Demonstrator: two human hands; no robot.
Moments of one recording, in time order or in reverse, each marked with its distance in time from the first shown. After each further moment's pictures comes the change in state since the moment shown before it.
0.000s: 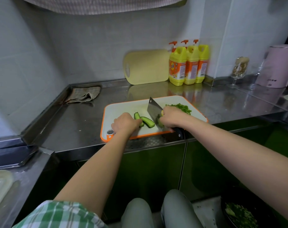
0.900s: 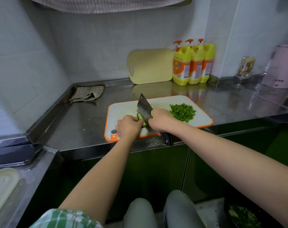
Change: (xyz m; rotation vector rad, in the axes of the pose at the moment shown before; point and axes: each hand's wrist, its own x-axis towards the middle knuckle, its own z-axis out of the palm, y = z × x) left_hand 0.002 -0.016 0.020 -0.268 0.122 0.009; right_hand 0.003 -0.038 0.022 0.095 0.047 -0.083
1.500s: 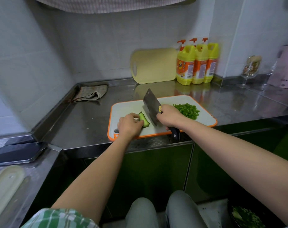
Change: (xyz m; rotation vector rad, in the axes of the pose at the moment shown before) left_hand 0.008 -0.011 -0.011 -0.005 -0.106 0.081; right_hand 0.016 0.023 -0.002 0.182 0.076 -0.017
